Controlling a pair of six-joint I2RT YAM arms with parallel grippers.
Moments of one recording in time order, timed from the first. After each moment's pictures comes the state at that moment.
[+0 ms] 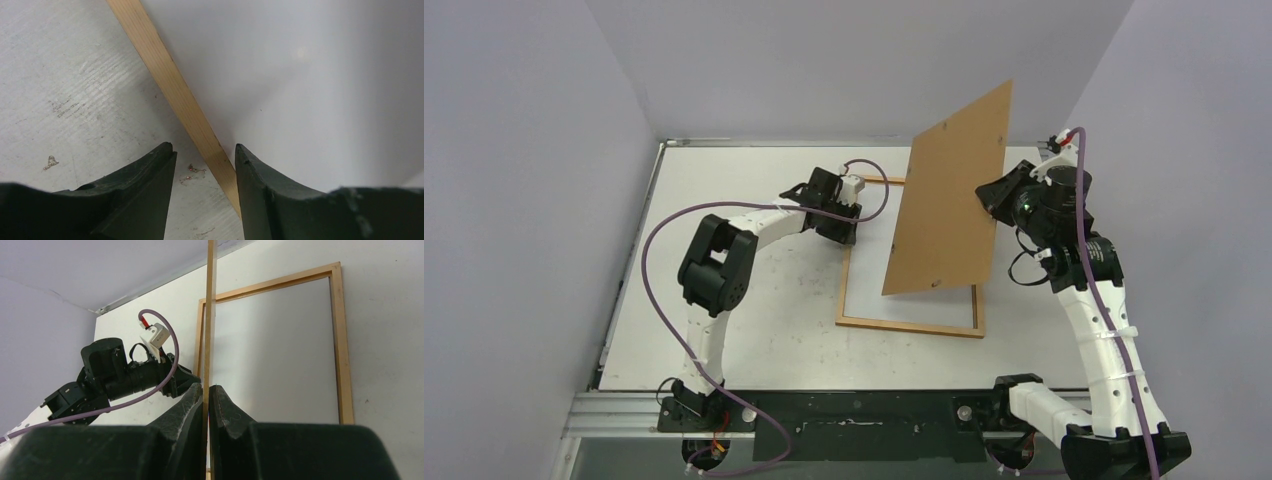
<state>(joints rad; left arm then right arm) -0.53 2.13 1.53 -0.33 0.23 -0.10 0.10 1.02 1.23 -0.58 -0.13 0.59</state>
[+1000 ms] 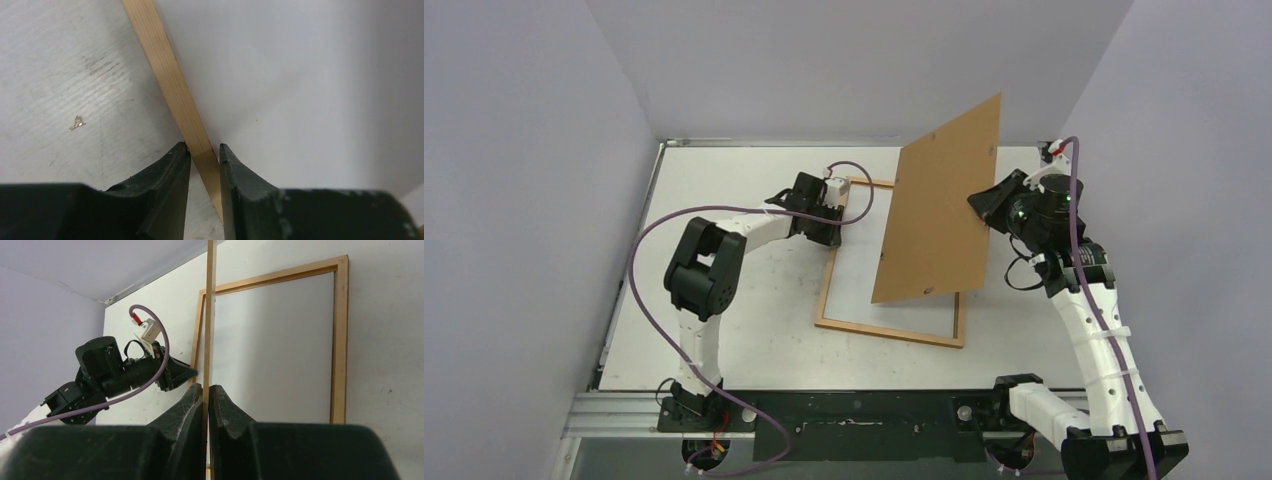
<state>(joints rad) -0.49 2.07 1.41 -0.25 0.24 -0.13 0.10 1.00 1.15 -0.54 -0.18 0.64</state>
